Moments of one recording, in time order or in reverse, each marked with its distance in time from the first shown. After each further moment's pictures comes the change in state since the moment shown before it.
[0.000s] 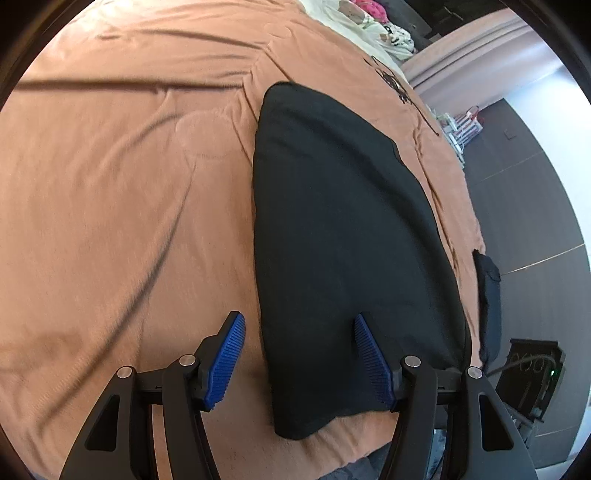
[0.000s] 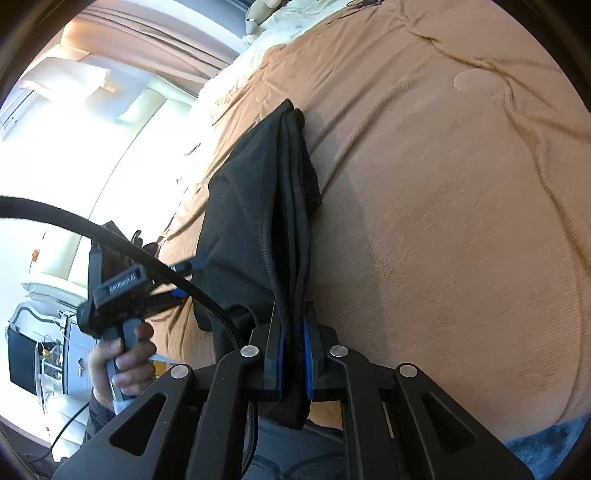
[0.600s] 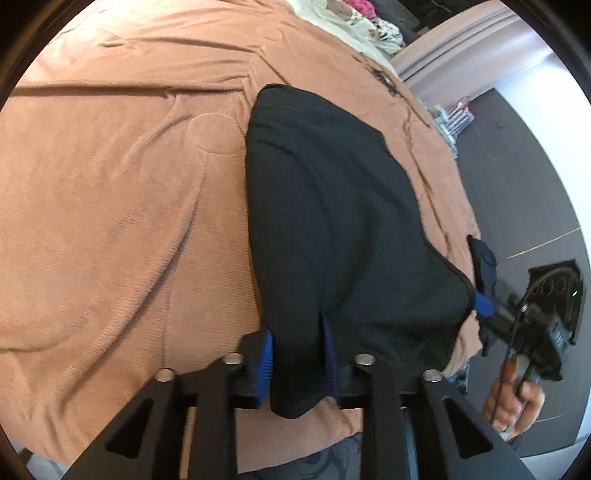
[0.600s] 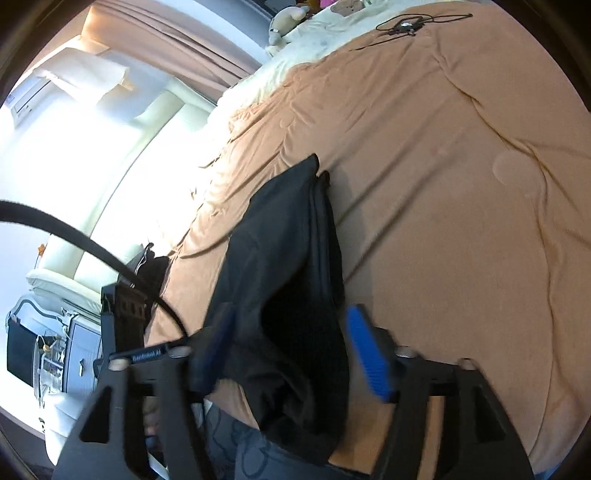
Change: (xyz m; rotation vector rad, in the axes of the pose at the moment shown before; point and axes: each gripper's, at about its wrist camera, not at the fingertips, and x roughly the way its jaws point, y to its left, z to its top) left arm -0.021 0.000 -0.007 0.054 0.019 0.021; right arm -0.004 0.022 0.056 -0.080 -0.034 0.019
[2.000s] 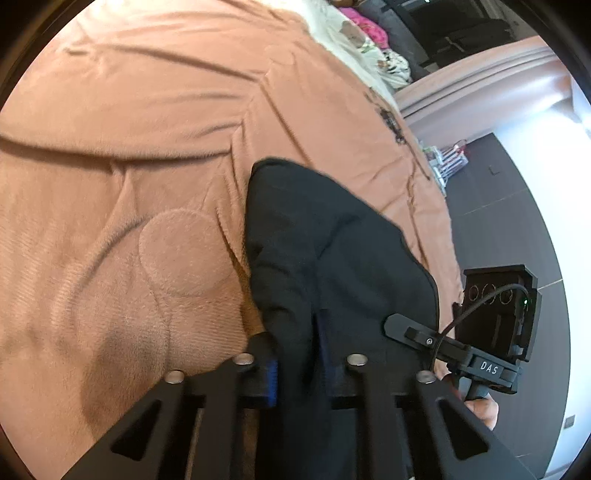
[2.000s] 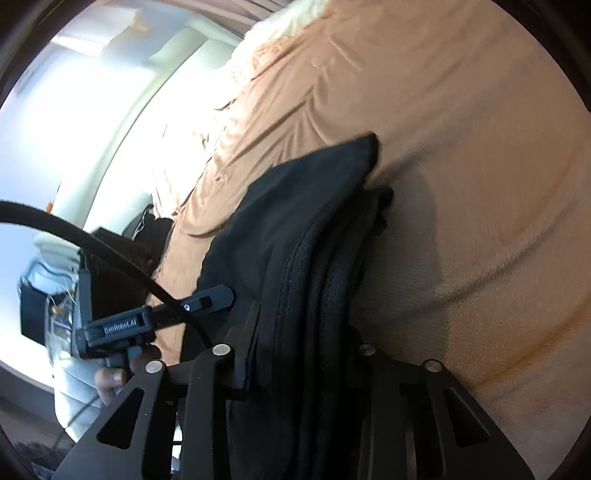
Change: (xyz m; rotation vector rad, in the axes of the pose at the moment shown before) left arm 0.028 0.019 0.088 -0.099 -0.096 -0.137; right arm 0.166 -0.015 0.105 -0.115 0.259 0.123
